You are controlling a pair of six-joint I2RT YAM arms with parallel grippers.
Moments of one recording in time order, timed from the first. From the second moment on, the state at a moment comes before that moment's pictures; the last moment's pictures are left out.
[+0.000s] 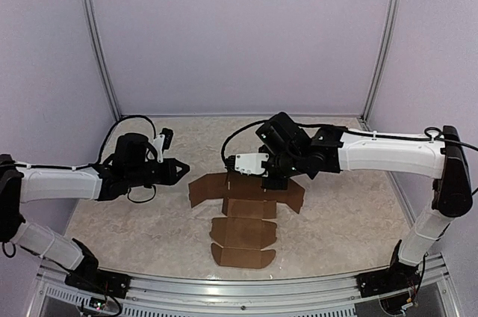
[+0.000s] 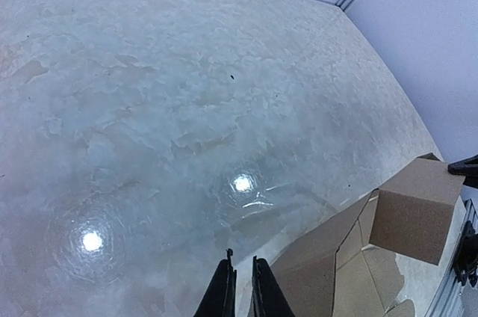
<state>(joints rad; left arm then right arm) -0.57 1.31 0.62 0.21 0.16 -0.41 1.01 1.67 1.34 -0.50 0.22 -0.70</state>
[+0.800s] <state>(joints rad) -0.66 1.59 0.69 0.30 0.40 -0.42 1.05 1.67 1.21 -0.36 0.34 -0.71</state>
